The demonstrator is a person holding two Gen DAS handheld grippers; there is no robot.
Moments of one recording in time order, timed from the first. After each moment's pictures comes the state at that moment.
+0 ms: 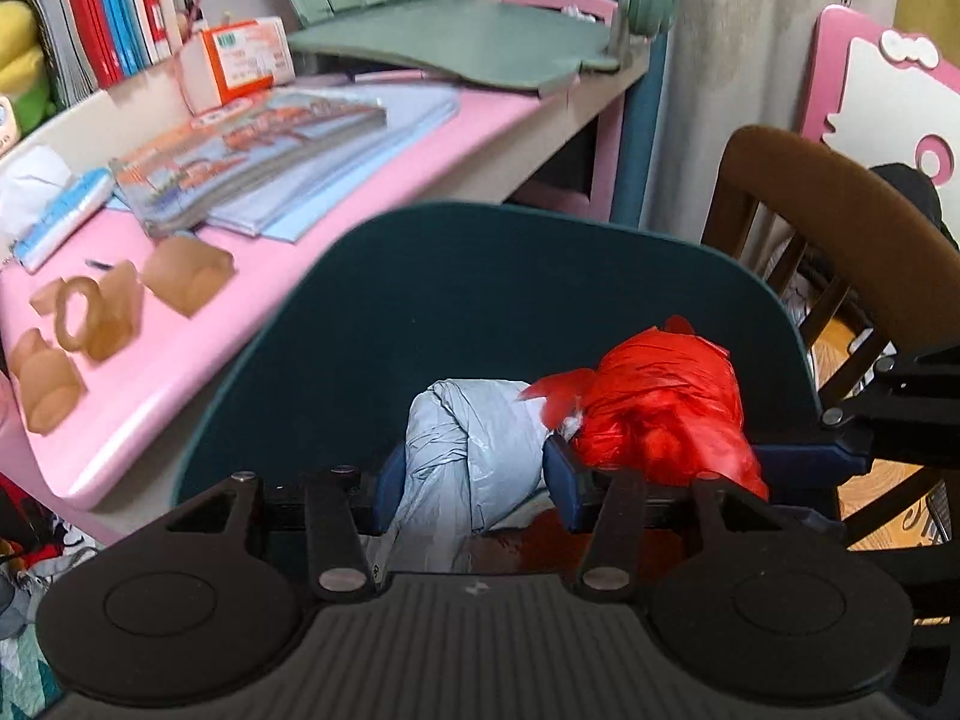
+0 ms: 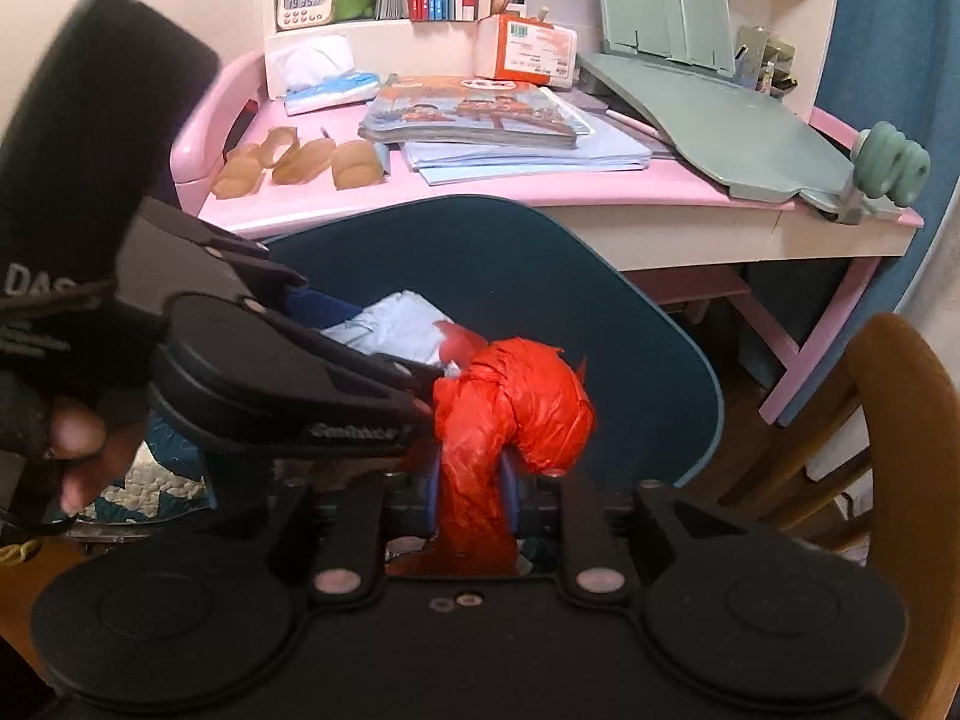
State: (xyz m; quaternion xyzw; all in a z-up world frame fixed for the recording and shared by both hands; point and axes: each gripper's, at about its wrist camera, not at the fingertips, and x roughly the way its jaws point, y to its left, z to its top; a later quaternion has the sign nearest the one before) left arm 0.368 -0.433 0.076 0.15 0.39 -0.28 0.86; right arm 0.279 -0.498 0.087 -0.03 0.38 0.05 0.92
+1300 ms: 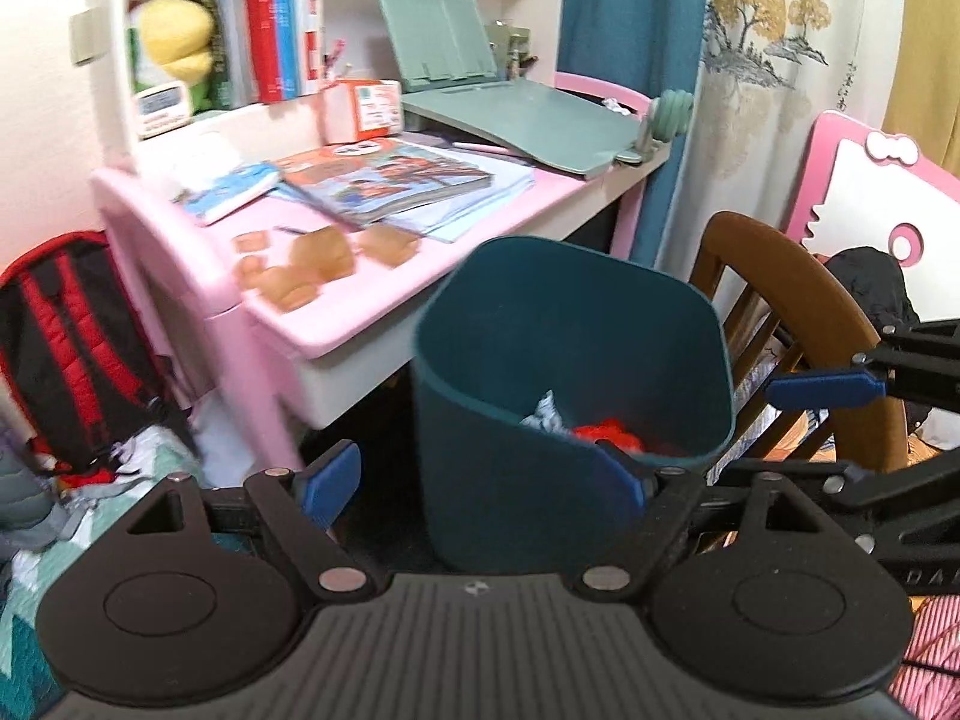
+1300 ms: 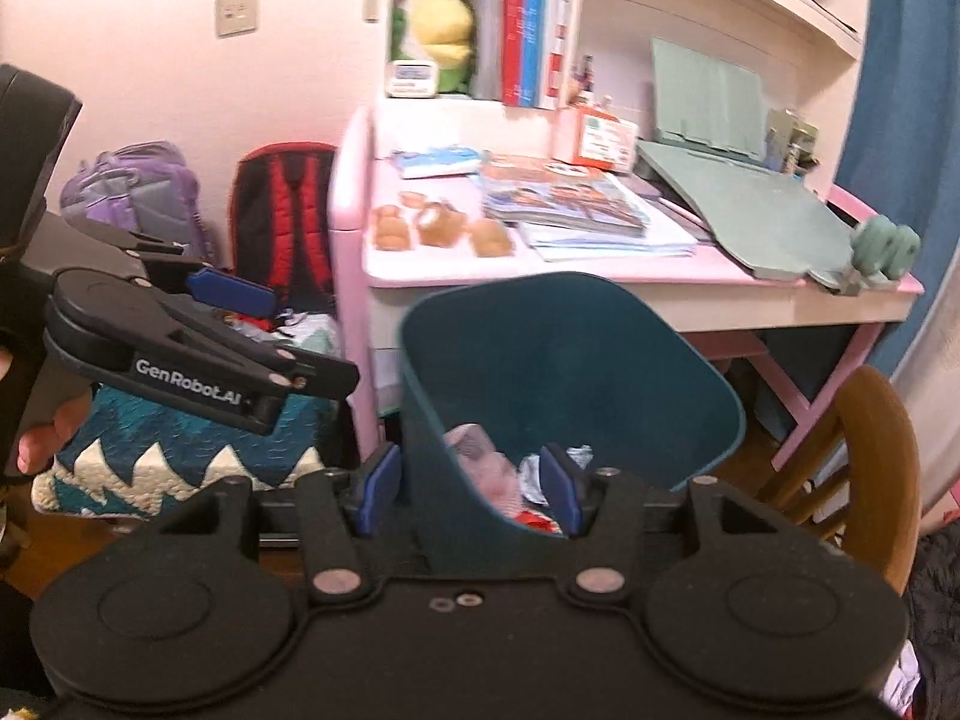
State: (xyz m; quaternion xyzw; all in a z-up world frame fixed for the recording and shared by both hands) left arm 0.254 -0.283 0.151 0.08 0.34 -0.26 0.90; right arm 0.181 -0.435 0.152 -0.06 0.33 0.10 0.94
